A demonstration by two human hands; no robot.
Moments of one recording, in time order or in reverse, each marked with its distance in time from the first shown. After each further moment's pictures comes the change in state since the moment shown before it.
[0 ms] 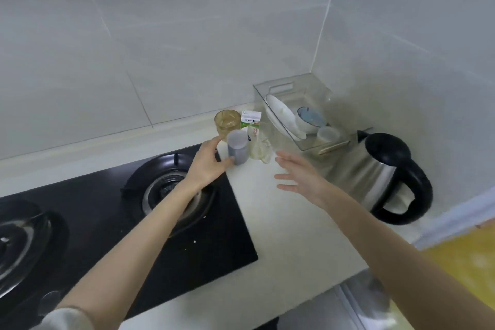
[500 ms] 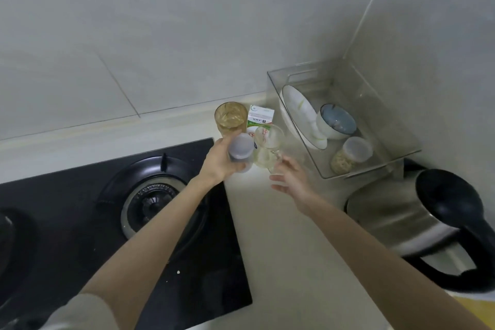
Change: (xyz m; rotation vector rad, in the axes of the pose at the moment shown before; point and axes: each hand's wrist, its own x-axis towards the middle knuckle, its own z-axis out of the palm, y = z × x) left_hand 0.113 -0.055 0.060 -0.038 -0.075 -0.165; right_hand 0.131 0.023 0.014 0.046 0.135 0.118
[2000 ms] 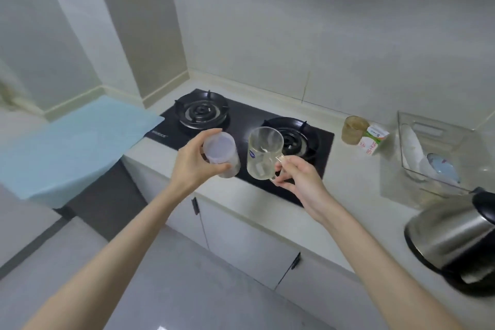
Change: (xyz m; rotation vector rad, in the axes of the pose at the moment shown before) left_hand -0.529 0.013 -0.052 -0.021 0.957 -0.096; right_hand -0.365 0.047 0.027 -0.331 -0.837 -0.353
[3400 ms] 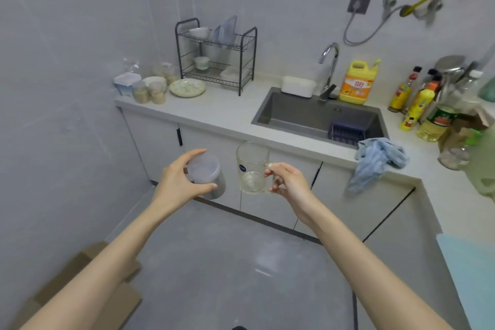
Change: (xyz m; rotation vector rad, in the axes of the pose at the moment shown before) left_hand -0.481 -0.312 -0.749 0.390 1.178 -0.833; right_hand -0.187 0.032 1.013 -0.234 -1.406 0.038
